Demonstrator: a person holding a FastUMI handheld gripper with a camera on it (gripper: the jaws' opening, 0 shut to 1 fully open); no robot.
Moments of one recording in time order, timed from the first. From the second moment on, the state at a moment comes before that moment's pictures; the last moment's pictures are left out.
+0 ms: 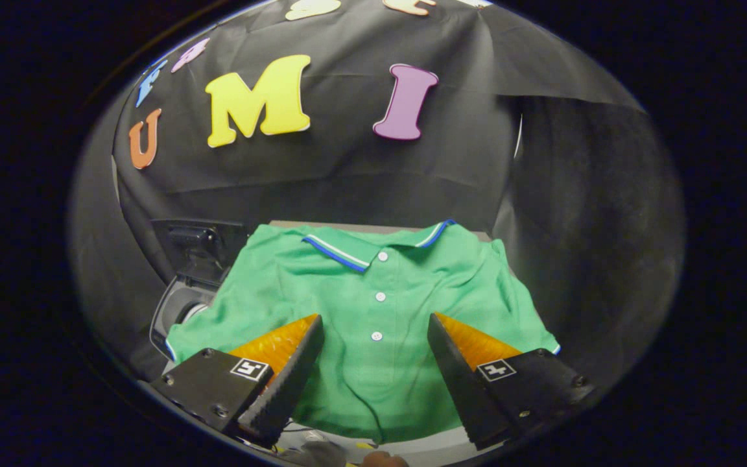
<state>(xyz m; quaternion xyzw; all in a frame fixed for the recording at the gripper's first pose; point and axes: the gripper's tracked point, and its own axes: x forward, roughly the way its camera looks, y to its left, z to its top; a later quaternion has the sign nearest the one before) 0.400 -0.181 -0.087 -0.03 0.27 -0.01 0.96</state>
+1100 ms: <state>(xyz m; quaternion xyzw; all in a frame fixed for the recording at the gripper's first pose) 0.407 -0.171 -0.100 0.05 0.36 0.01 0.93</state>
